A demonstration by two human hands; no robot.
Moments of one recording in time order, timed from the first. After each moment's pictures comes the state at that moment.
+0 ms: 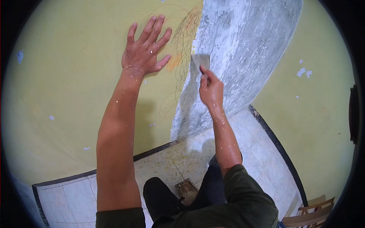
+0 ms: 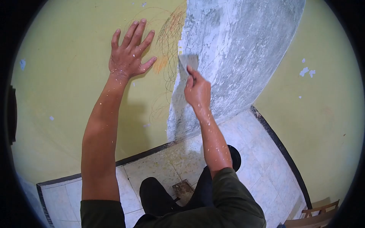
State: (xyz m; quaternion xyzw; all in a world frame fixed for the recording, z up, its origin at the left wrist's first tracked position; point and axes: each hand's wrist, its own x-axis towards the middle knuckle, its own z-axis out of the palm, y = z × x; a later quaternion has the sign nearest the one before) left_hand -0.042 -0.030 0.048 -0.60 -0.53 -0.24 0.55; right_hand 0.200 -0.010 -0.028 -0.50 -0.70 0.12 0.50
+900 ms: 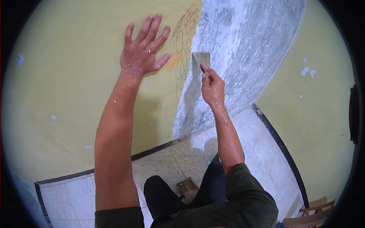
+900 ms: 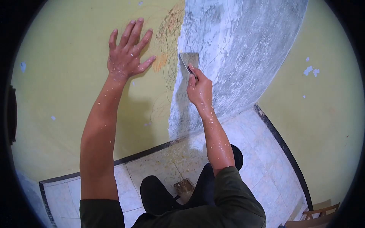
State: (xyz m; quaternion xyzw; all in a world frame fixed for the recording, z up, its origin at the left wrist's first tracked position) left_hand -0.042 -0.028 0.046 -0.59 -0.52 -0.25 0.56; right_hand 0.210 0.006 -0.036 -0.45 -0.71 0.13 0.53
